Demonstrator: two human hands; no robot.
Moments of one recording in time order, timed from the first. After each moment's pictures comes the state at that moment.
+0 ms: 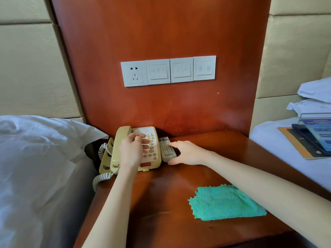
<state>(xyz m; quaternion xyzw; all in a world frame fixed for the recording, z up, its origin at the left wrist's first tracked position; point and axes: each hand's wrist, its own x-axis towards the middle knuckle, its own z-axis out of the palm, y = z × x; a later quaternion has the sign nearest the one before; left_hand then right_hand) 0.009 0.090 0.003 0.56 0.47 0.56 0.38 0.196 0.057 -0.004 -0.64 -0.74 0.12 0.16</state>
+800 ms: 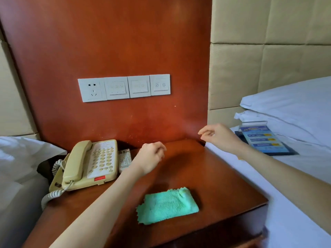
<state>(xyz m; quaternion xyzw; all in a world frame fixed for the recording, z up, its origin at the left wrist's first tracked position) 0.143 0.048 0.012 0.89 0.30 0.31 0.17 0.377 -0.075 0.057 -0.69 -0.61 0.04 0.39</state>
